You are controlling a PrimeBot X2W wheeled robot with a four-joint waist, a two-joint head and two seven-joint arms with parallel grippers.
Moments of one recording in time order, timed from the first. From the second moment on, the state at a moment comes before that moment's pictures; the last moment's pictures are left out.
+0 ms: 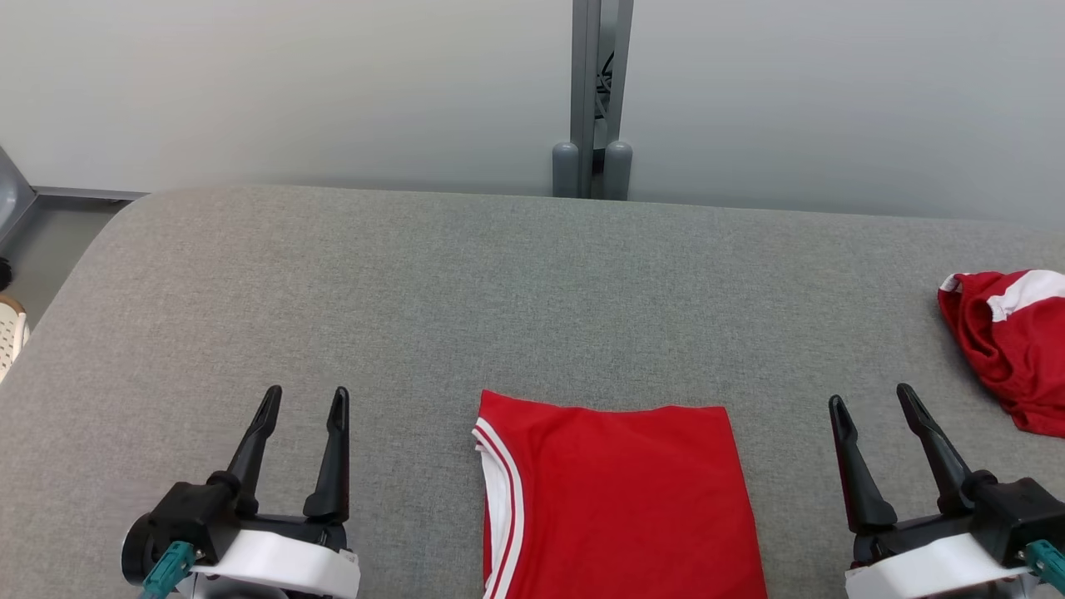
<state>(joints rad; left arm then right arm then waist) -0.02 0.05 -0.06 0.18 -0.23 -0.09 -0.26 0.01 -0.10 0.05 0.10 0.16 0.13 -0.26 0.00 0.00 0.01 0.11</state>
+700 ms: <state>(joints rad) -0.01 0.05 -0.08 0.17 -0.24 -0.10 -0.26 0.01 -0.12 0.13 0.31 0.33 0.13 -0.25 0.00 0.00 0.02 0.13</state>
